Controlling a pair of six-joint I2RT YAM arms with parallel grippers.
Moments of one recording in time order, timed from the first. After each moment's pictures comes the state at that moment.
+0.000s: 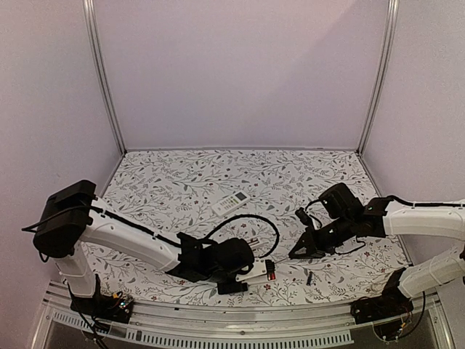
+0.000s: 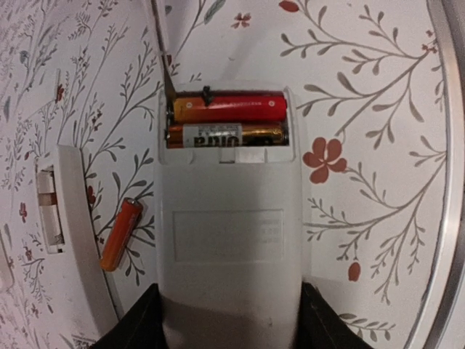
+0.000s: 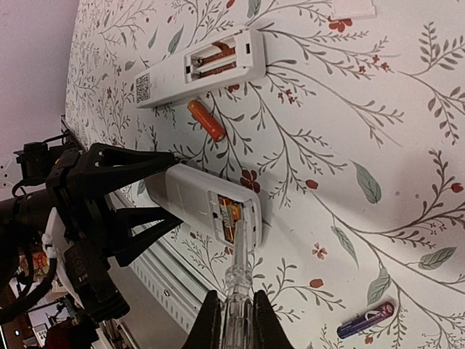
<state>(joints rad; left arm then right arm) -1.35 1.84 0.99 -0.17 -0.20 0.21 0.79 1.27 0.66 -0.37 -0.49 0.69</state>
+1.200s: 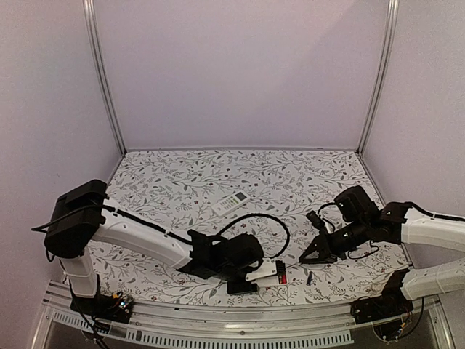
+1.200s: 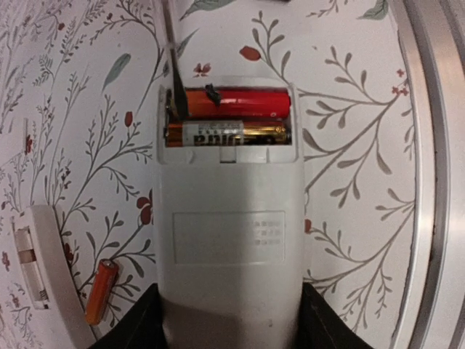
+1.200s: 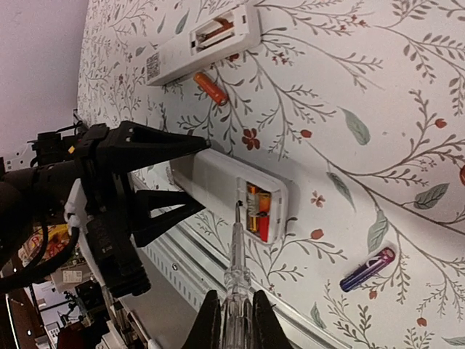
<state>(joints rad) -1.33 1.91 1.08 -0.18 -0.09 0.26 0.75 1.08 0.59 -0.49 -0.51 0.71</state>
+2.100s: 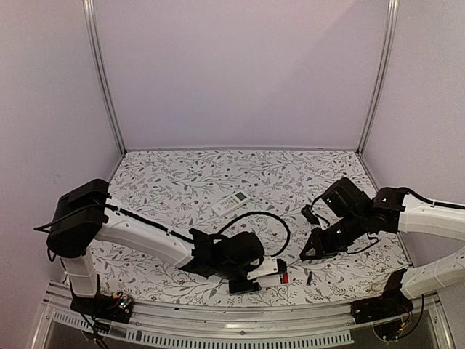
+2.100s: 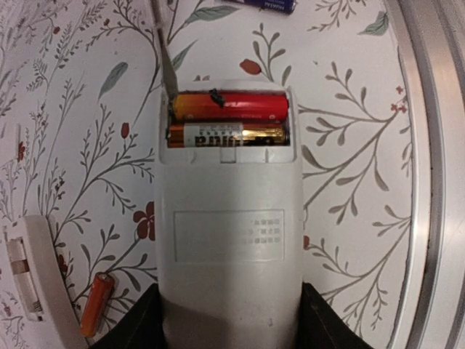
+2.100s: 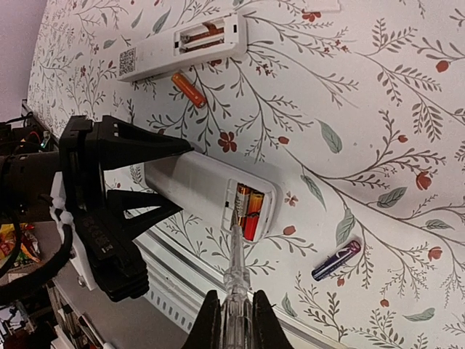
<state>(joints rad) -1.32 1.93 1.10 -0.17 -0.06 0.24 0.87 1.15 0.79 -0.71 -0.31 0.64</state>
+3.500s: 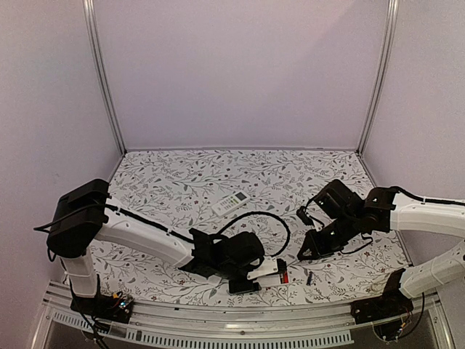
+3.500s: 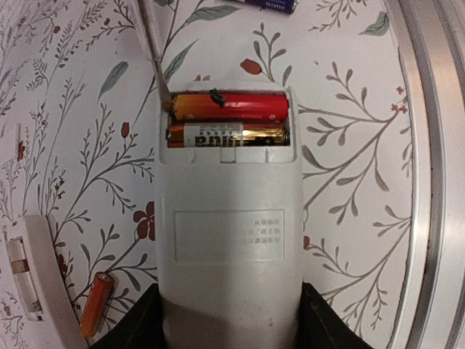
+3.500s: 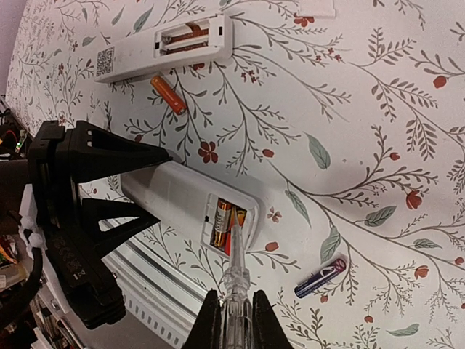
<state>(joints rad) -1.32 1.93 1.10 -0.17 -0.06 0.24 0.90 1.23 0.81 -0.70 -0.25 0.59</state>
